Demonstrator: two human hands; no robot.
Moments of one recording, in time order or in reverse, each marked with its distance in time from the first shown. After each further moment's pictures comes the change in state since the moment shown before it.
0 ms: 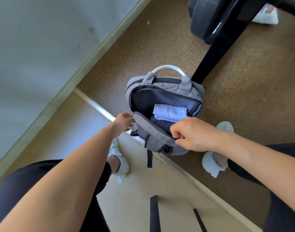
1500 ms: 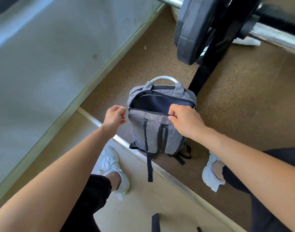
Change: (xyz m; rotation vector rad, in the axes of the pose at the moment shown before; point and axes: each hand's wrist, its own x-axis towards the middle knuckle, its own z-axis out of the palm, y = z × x) left_hand -0.042 0.077 -0.032 -0.379 0.214 0.288; right_hand 0.037 0.010 -0.030 0.154 0.485 0.254
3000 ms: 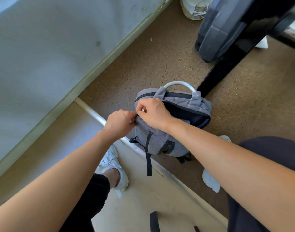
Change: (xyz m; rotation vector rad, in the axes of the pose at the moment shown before) left_hand -0.006 -0.019 -0.025 1.304 -0.182 0.578; right_hand 0.059 -0.095 0.063 0.220 -0.065 -0.193
